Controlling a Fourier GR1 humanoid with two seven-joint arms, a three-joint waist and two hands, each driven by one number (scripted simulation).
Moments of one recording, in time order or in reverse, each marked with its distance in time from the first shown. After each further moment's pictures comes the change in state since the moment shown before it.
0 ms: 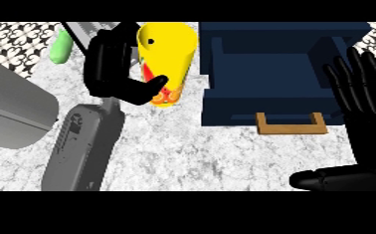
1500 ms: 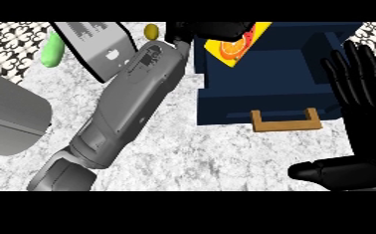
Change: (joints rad) left arm -0.624 -0.018 -0.186 0.748 0.144 0.288 -0.071; right arm -0.042 -0.007 -0.013 0.042 -0.007 0.008 -0.012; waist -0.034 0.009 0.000
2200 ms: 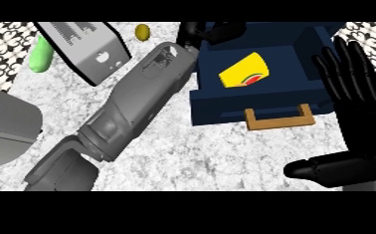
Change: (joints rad) left arm -0.105 0.000 -0.222 0.234 0.157 0.043 -0.052; right arm -0.030 -0.003 0.014 0.030 -0.014 0.022 -0.009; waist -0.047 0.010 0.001
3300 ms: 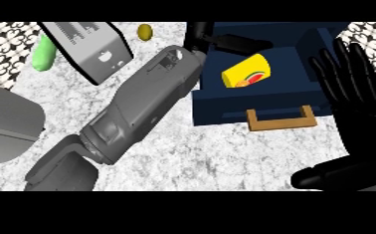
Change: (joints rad) left arm 0.000 0.000 -0.110 -0.049 0.188 0.017 -0.105; right arm 0.004 0.011 -0.009 0.006 -0.104 0.041 -0.002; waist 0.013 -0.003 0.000
